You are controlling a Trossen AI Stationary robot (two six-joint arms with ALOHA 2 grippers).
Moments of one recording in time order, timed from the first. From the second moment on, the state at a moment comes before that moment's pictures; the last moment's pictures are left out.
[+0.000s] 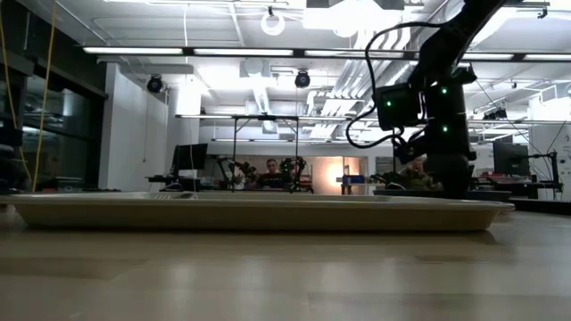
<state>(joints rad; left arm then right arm) -0.01 0.84 1.13 -0.06 -0.46 -0.08 -0.43 1.59 0.80 -0.82 0.20 0.21</state>
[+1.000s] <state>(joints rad) -0.01 0.84 1.13 -0.06 -0.46 -0.08 -0.42 1.37 1.31 -1.06 0.40 0.22</state>
